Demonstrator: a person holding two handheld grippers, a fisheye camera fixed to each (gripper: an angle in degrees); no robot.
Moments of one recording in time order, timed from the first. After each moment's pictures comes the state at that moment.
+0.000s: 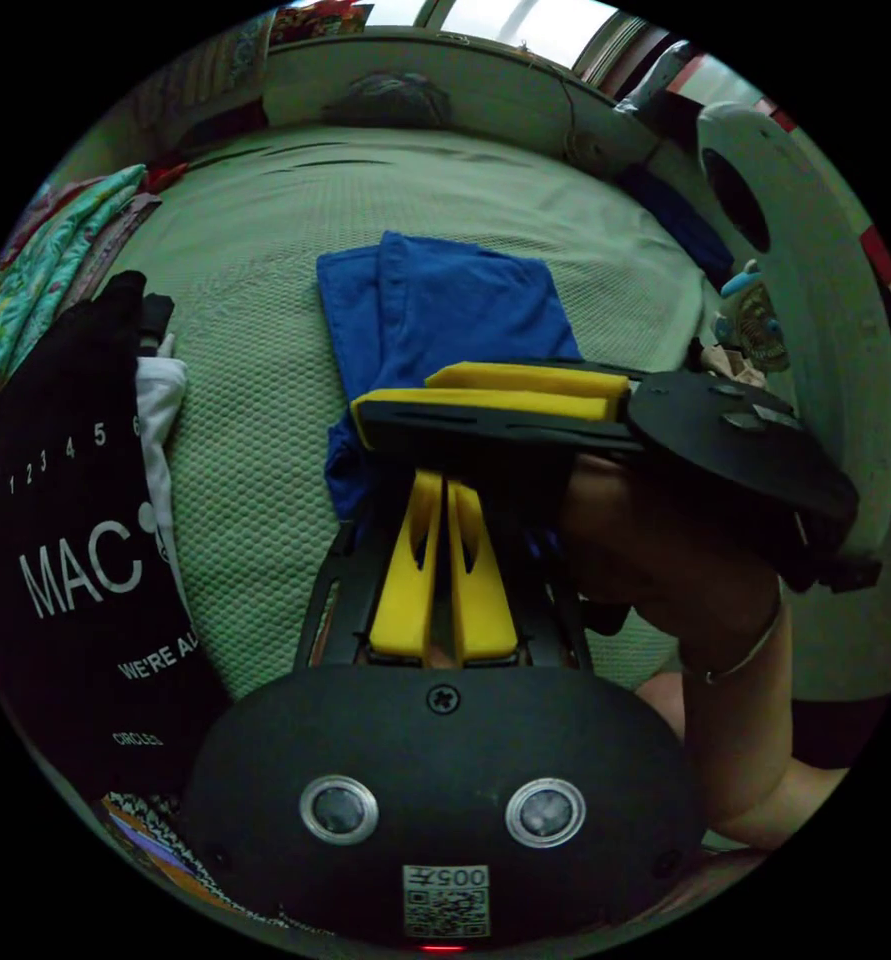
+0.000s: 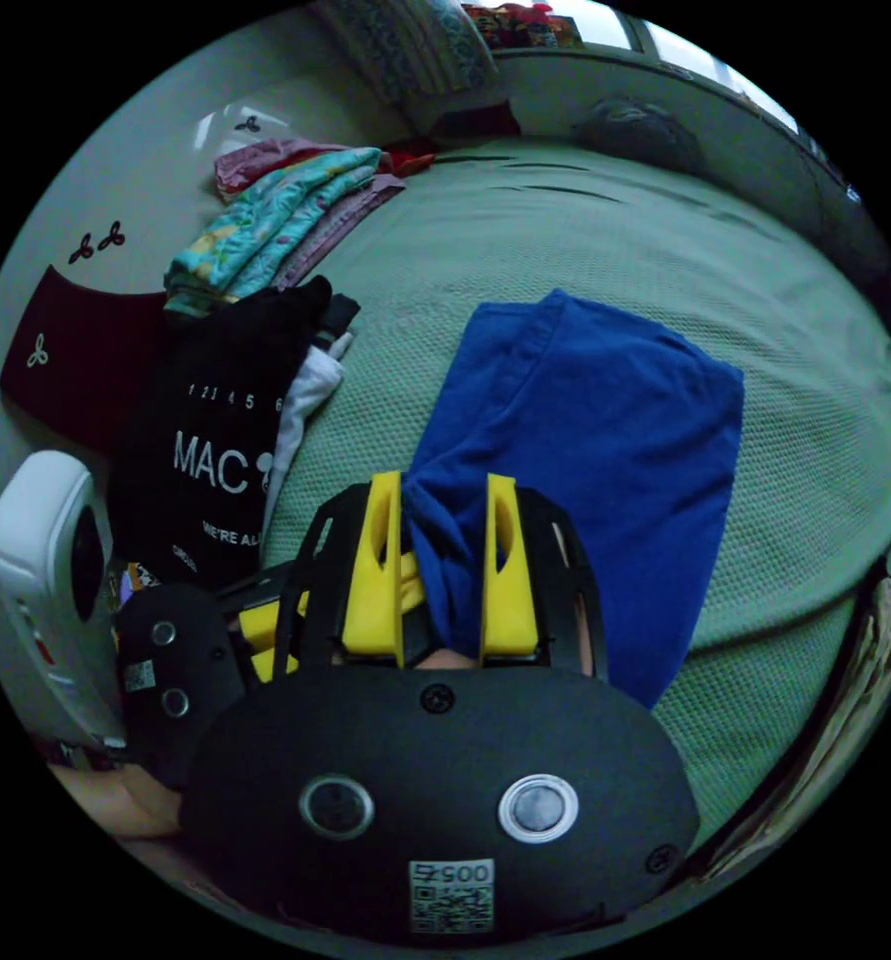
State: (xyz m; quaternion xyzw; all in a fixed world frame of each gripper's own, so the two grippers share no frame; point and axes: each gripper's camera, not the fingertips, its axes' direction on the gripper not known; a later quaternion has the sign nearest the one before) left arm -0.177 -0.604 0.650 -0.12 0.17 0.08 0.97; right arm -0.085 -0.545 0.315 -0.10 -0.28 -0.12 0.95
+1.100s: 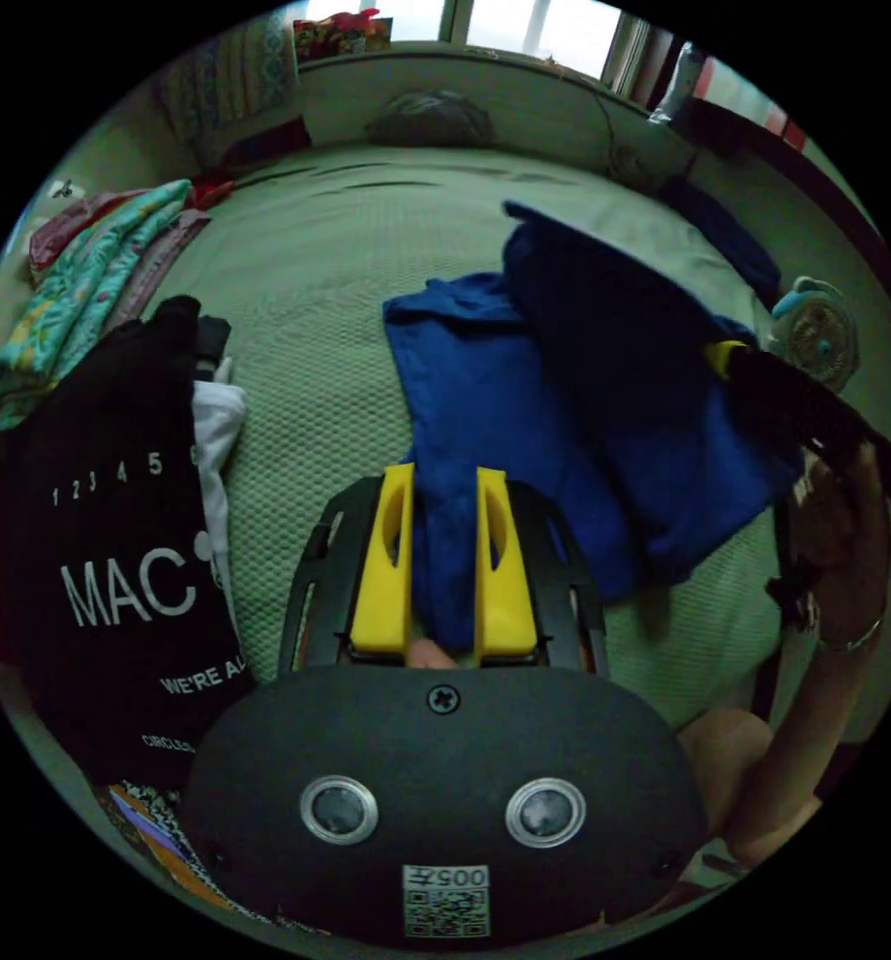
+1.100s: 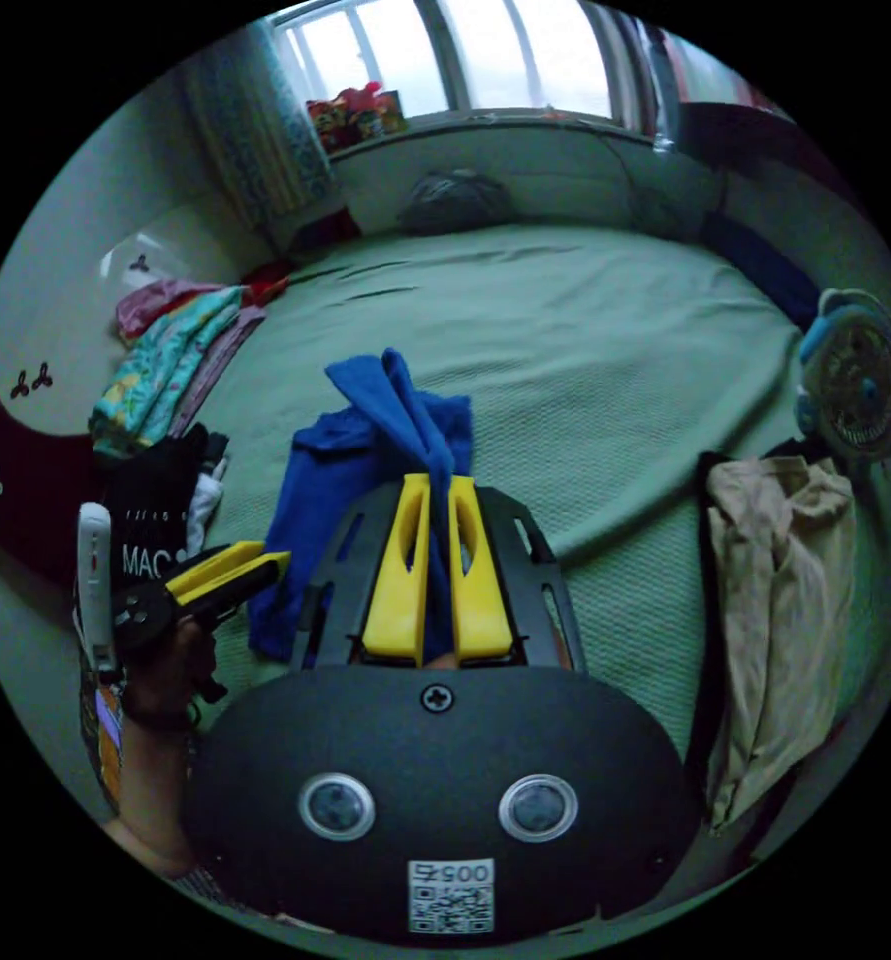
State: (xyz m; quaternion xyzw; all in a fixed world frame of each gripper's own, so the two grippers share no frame) left arm -0.147 -0.618 0.626 -0.10 0.08 0.06 0.99; right arm 0.117 -0.511 0.285 0.01 -0.13 0.05 0.99
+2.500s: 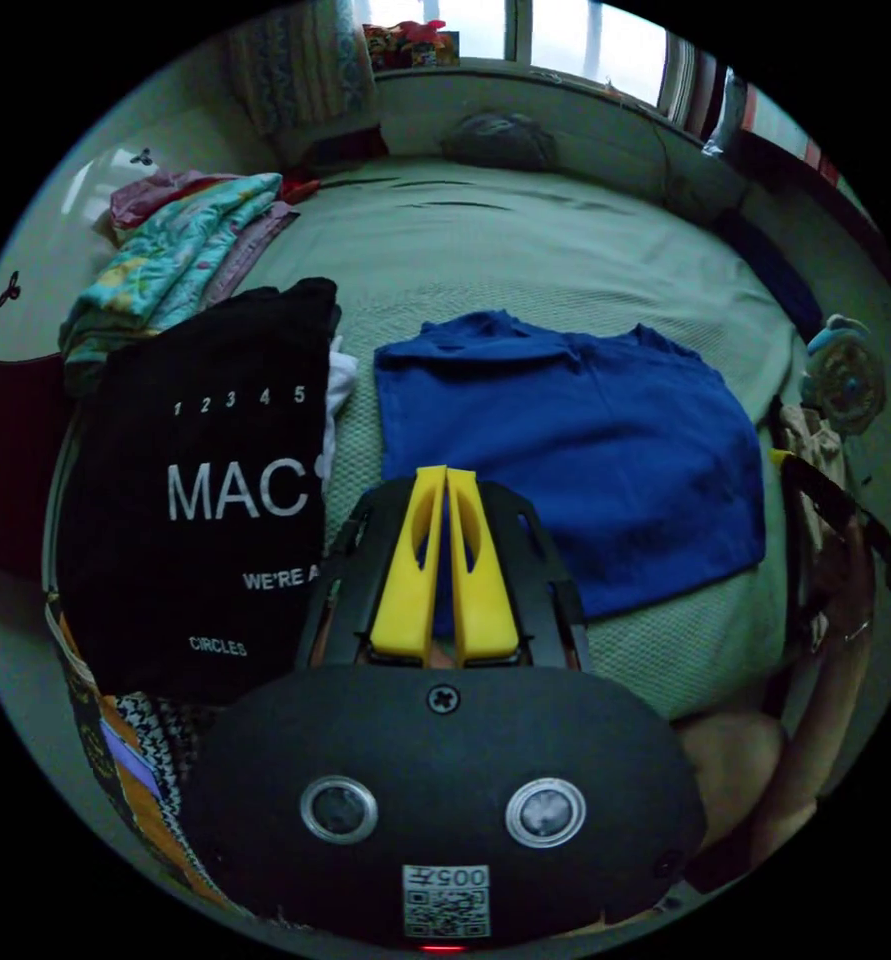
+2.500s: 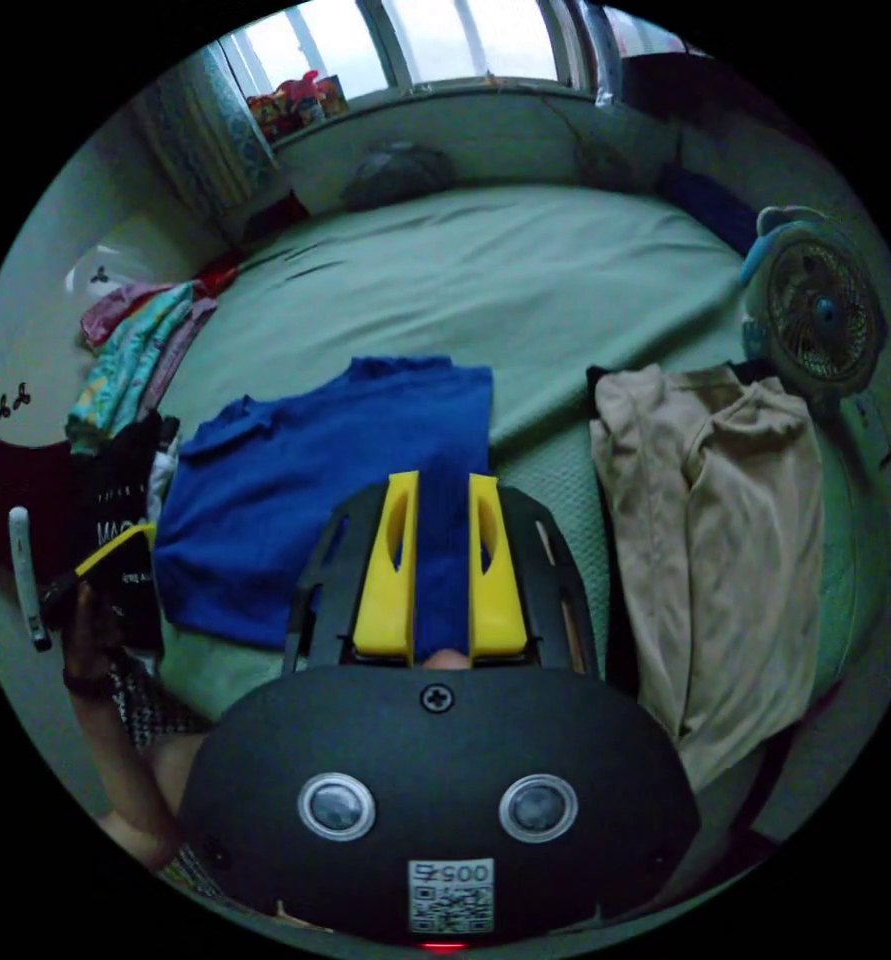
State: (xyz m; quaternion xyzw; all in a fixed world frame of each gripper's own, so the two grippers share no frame) left arm -0.220 -0.566 0.468 -0.07 0.06 0.00 1.00; right arm 0.226 -0.437 0.294 -0.03 -0.11 0.07 0.99
